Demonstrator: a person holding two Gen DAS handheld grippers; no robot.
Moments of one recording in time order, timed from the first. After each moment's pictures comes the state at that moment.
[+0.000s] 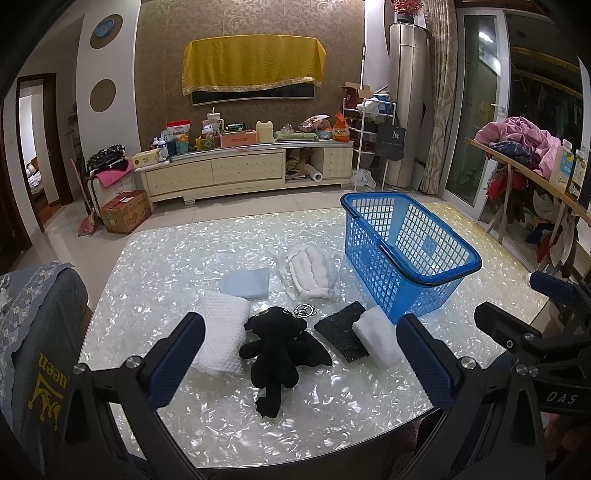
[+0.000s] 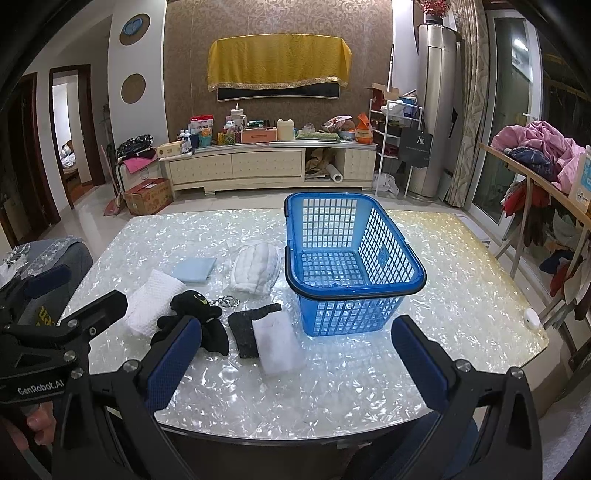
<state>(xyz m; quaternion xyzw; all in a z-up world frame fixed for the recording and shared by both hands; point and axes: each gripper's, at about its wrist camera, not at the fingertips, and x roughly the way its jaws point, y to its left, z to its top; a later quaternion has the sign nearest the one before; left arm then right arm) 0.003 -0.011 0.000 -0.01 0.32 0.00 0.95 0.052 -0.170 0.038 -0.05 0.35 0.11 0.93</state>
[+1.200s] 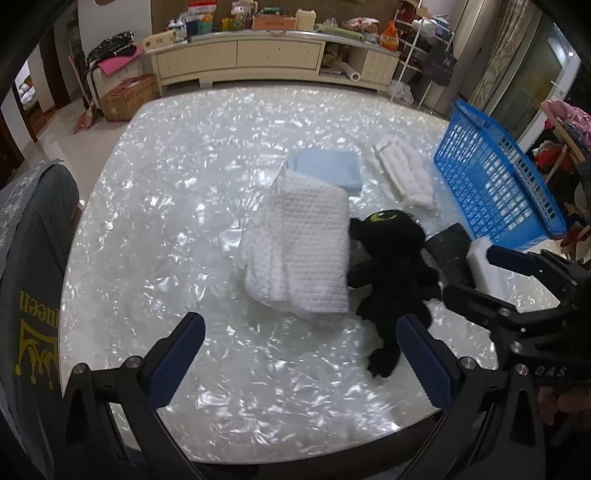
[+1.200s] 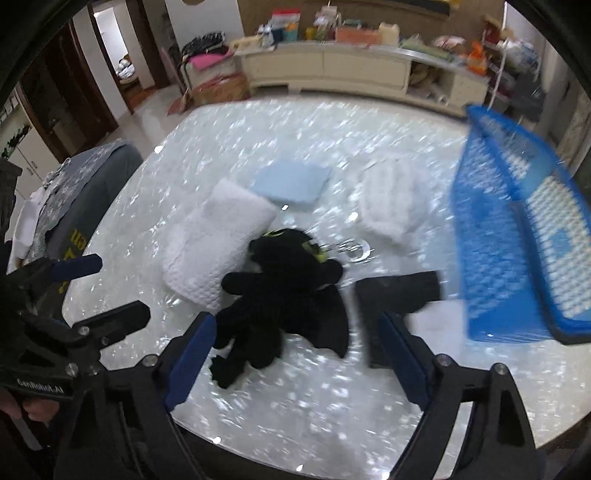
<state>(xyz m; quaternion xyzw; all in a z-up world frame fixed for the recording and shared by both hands) 0.072 0.127 -0.117 -0.09 0.52 0.01 0.85 0.146 -0.035 -0.072 -0.09 0.53 0.26 0.80</state>
